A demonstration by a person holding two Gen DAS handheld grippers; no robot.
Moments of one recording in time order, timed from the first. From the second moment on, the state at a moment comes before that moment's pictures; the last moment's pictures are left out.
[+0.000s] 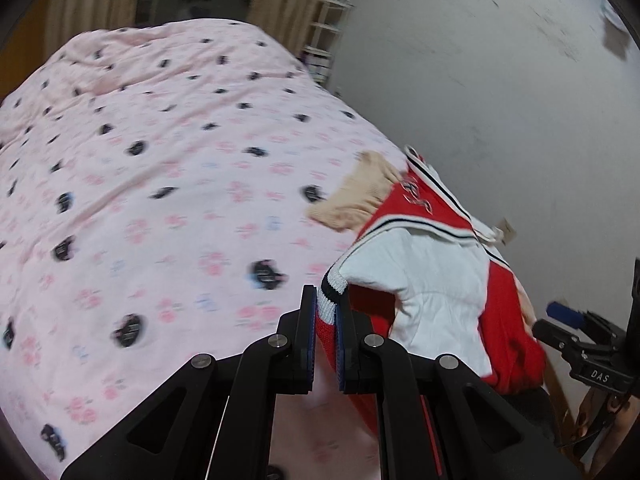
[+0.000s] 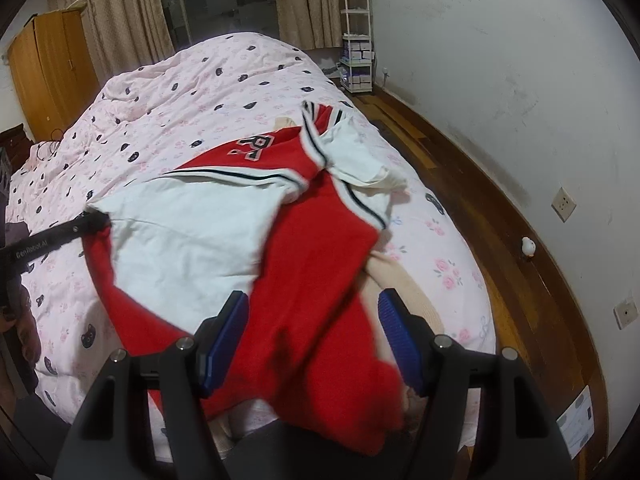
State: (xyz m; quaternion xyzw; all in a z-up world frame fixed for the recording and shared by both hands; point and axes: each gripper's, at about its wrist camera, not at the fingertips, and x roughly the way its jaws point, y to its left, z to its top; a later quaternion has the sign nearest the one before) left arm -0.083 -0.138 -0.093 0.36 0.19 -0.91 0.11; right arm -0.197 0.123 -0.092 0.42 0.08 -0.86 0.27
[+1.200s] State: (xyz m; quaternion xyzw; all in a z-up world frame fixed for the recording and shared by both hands) left arm 0.288 -0.315 -0.131 0.32 0.32 -0.79 0.42; right arm -0.032 -0.163 -0.122 0.39 0.23 -0.74 0.50
